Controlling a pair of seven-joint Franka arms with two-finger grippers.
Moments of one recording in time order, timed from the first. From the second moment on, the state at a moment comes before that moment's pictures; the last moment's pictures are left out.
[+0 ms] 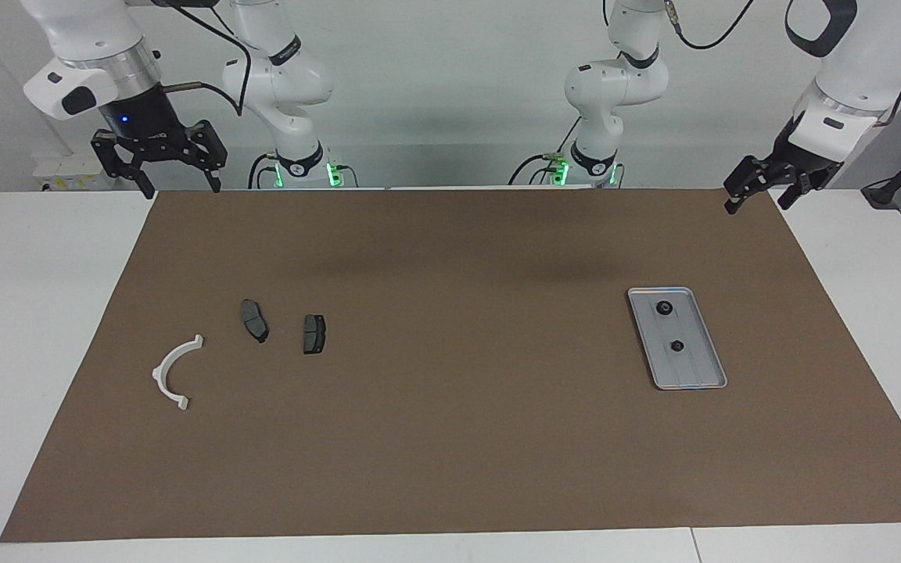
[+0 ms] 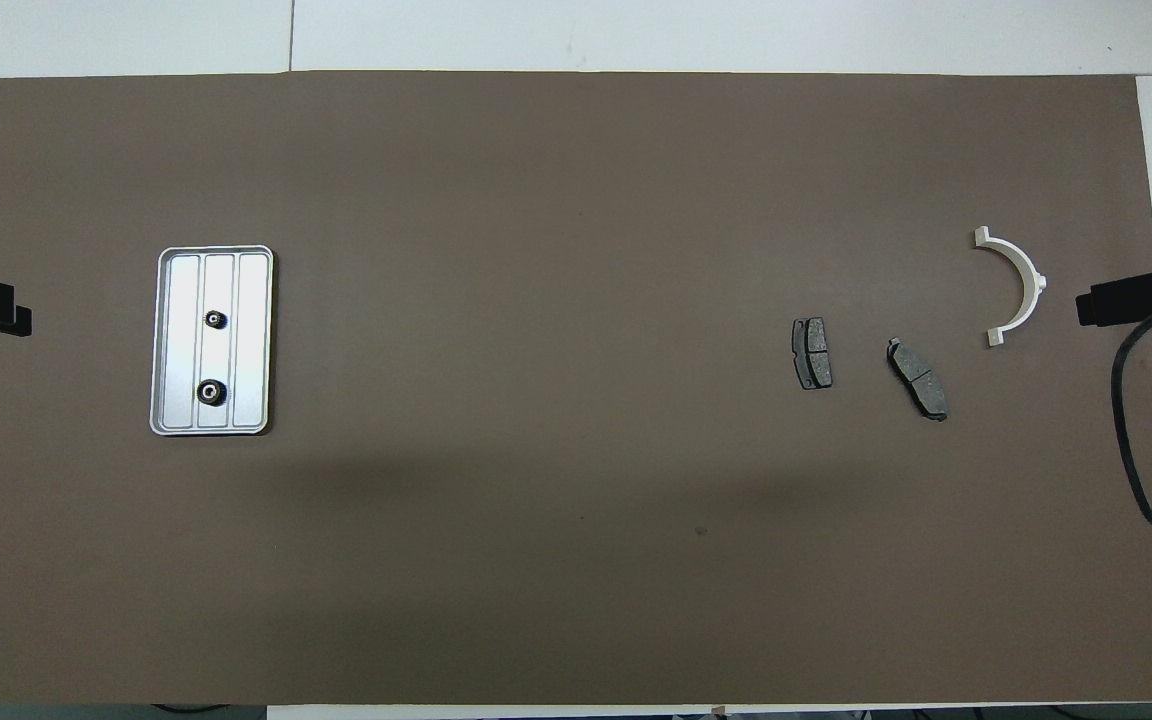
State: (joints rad) left arm 0.08 -0.04 -0.04 -1.60 -0.01 1.56 0.01; right arm -0.01 -0.07 -0.01 -1.56 0.02 1.55 -0.11
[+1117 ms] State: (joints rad) left arm 0.07 -0.04 -0.06 -1.64 -0.01 1.60 0.01; right arm -0.01 -0.07 -0.01 -1.56 0.02 1.55 -0.11
